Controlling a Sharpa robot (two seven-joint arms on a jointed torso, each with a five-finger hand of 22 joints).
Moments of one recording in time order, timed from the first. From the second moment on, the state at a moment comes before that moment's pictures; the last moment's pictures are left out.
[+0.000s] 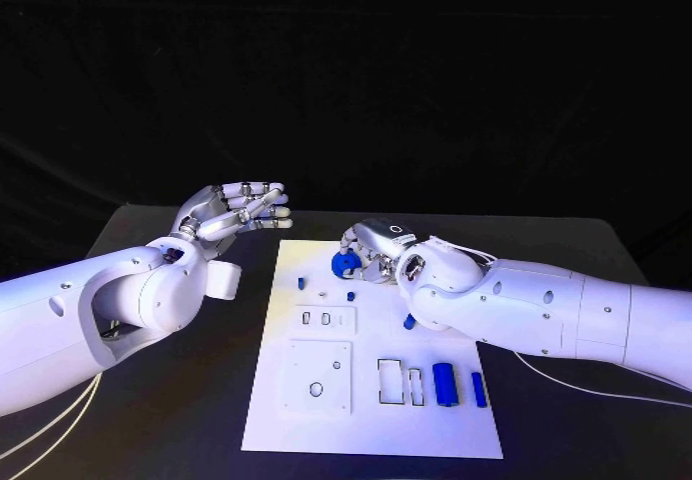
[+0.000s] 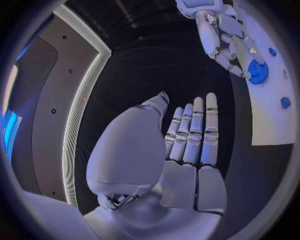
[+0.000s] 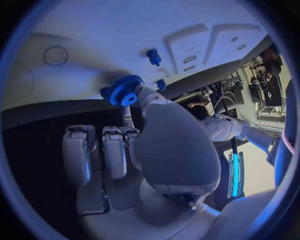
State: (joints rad) left arm 1.22 -0.94 -0.01 1.63 -0.01 -0.34 0.42; left_hand 1.52 -0.15 0.31 0.26 0.07 0.84 0.21 0.25 0.16 1.01 0.18 0.10 0.07 1.00 0.12 0.29 0.23 0.17 0.94 0.21 0.41 0.16; right arm 1.22 -0.55 -0.15 1.37 -1.59 -0.48 -0.25; right_hand 1.46 -0.19 0.30 0.25 0.13 0.94 0.14 0.31 0.42 1.47 0.04 1.57 1.31 1.47 -0.02 1.56 1.31 0.04 1.47 0.09 1.50 1.31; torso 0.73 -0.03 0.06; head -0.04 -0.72
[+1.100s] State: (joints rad) left arm 1.22 -0.94 -0.01 1.63 -0.01 -0.34 0.42; left_hand 1.52 -0.15 0.32 0.26 0.07 0.84 0.21 0.25 0.16 1.01 0.18 0.09 0.07 1.00 0.12 0.28 0.23 0.17 0.94 0.21 0.41 0.16; right arm 1.22 -0.52 -0.15 1.32 -1.56 -0.46 -0.23; right_hand 1.30 -0.20 0.16 0.29 0.13 0.85 0.17 0.17 0.41 1.47 0.08 1.54 1.31 1.47 0.01 1.56 1.31 0.04 1.47 0.11 1.49 1.31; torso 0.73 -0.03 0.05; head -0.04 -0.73
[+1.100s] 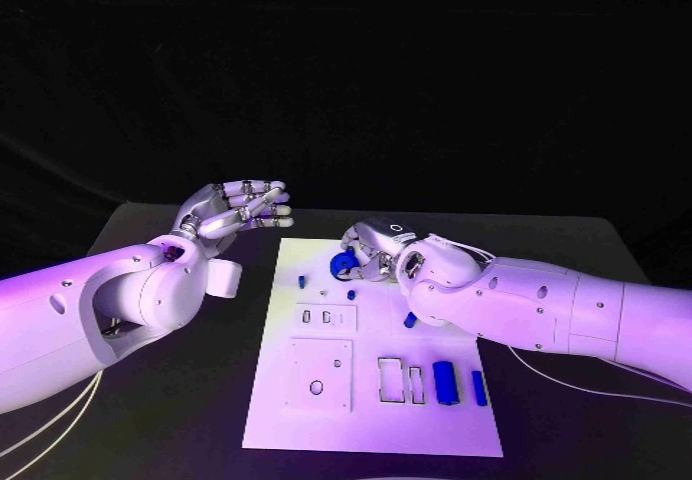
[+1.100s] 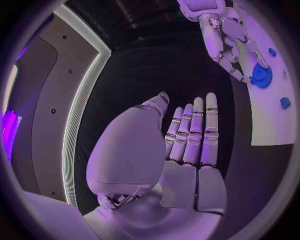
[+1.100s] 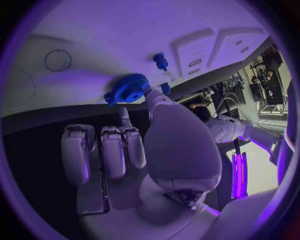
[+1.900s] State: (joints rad) left arm 1.22 -0.95 -0.01 1.63 -0.01 -0.34 0.42; left_hand 1.52 -0.15 0.32 0.26 0.07 0.84 0.21 0.25 0.16 1.01 0.18 0.09 0.07 1.00 0.12 0.28 0.23 0.17 0.94 0.21 0.41 0.16; right arm 1.22 -0.56 -0.15 1.34 -1.49 -0.41 -0.21; right_hand 1.16 -0.10 0.14 0.29 0.13 0.91 0.15 0.17 0.42 1.46 0.08 1.56 1.31 1.47 0.01 1.57 1.31 0.04 1.47 0.11 1.50 1.31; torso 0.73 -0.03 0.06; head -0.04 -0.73
